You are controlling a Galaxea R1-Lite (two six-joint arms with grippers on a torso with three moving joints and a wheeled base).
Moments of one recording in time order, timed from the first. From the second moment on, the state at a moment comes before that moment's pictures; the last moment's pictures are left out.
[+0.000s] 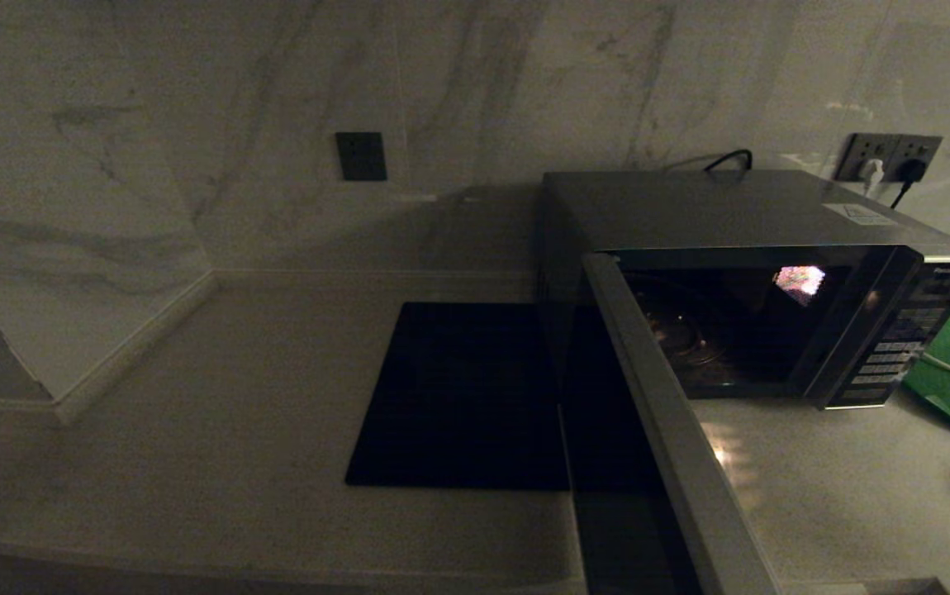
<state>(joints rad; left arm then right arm) 0.00 0.00 0.00 -0.01 0.02 -0.07 -1.16 2.22 -1.31 0.31 0.01 0.55</state>
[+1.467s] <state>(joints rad) 0.00 0.00 0.00 -0.01 0.02 -0.07 -1.16 1.99 -1.21 0.32 0.28 0.48</state>
